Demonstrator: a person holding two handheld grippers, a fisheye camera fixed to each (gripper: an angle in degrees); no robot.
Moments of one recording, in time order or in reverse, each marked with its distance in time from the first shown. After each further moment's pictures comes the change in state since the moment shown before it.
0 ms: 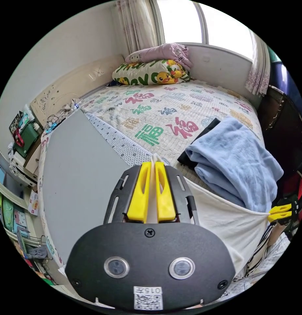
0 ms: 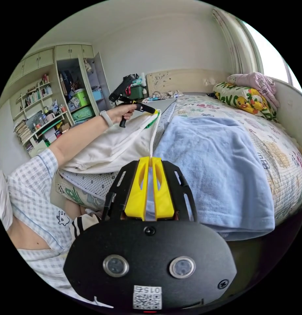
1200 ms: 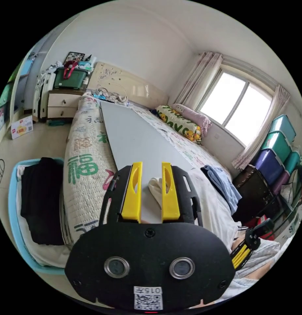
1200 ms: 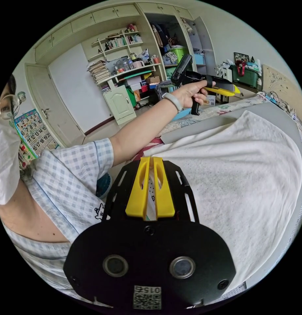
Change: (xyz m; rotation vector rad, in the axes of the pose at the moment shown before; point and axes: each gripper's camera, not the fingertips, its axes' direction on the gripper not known) left arm -0.355 0.556 -0.176 0.349 0.301 -0.513; right arm -0.393 -0.007 0.221 -0.312 -0.669 -0.533
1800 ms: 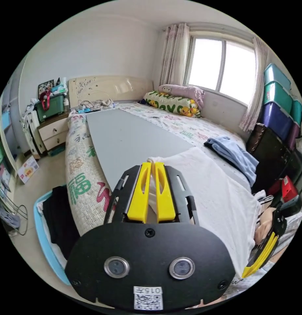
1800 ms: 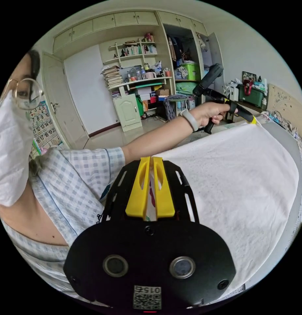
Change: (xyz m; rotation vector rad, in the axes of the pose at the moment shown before) left arm 0.165 0.011 0.006 -0.116 -0.322 0.355; right arm -0.015 -0.009 0.054 0.068 -0.014 -0.056
